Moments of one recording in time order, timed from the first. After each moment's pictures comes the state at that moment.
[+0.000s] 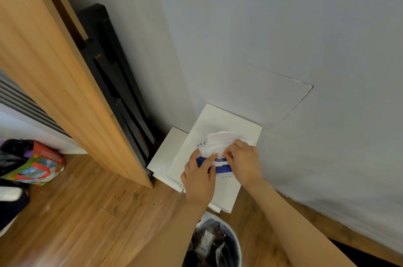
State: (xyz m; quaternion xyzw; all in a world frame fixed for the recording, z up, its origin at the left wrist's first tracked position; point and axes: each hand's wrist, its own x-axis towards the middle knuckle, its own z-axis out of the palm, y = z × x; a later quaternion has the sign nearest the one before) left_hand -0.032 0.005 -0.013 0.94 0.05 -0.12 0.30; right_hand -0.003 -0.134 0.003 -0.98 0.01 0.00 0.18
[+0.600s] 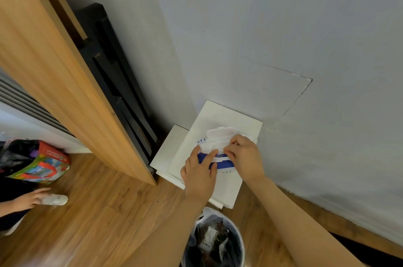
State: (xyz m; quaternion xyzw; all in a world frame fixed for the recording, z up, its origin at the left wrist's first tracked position) left_hand -0.033 0.010 -0.006 0.96 0.02 -0.15 0.24; right_hand -0.008 -0.137 -0.002 -0.97 0.02 0.00 0.25
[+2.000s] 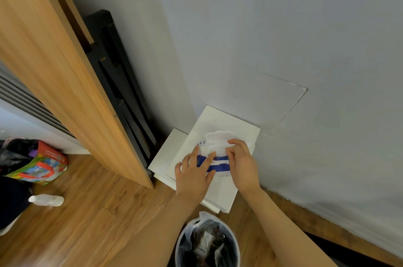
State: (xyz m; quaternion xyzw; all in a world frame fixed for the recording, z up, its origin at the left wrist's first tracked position) left_hand -0.024 0.025 0.005 0.97 -0.10 -0.20 0.07; right_hand -0.025 -0.126 0.016 -0.93 0.09 -0.01 0.36
